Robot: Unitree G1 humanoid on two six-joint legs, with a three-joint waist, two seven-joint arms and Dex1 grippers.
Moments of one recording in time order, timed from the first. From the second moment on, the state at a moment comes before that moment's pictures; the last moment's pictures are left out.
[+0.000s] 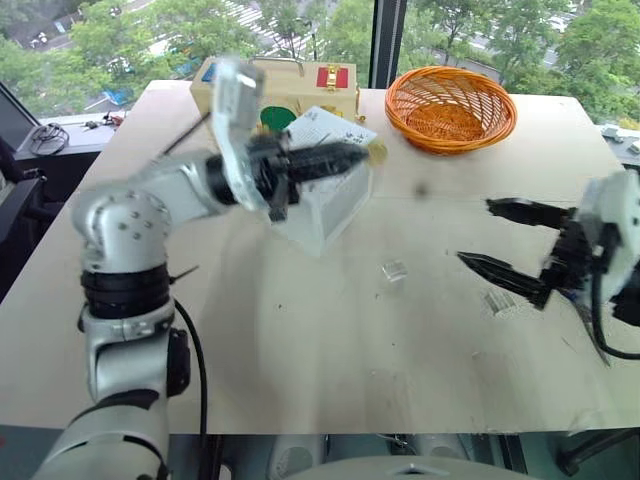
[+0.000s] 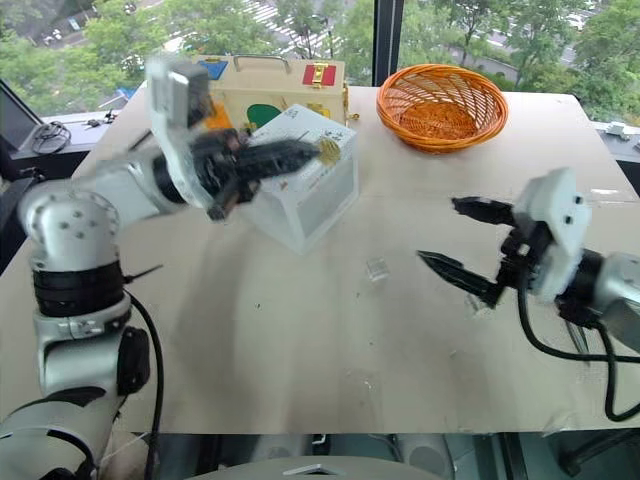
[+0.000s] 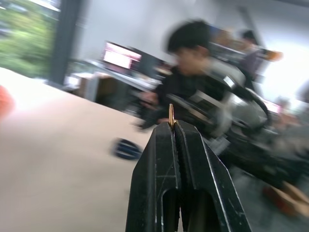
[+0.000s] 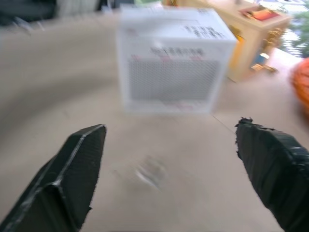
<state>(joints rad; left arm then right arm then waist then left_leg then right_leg) -0.85 0.63 0.20 -0.12 -1.04 1.04 -0.81 -0.01 -1.02 -0.50 -0.75 1.04 0.72 0.61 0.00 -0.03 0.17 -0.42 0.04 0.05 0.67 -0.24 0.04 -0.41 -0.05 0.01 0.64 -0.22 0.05</state>
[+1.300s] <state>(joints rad) -1.18 0.70 -0.12 0.22 -0.51 1.27 -0.68 0.09 -0.89 -0.68 -0.81 1.08 0.56 0.71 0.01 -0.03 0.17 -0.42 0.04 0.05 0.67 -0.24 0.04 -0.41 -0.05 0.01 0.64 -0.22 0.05</state>
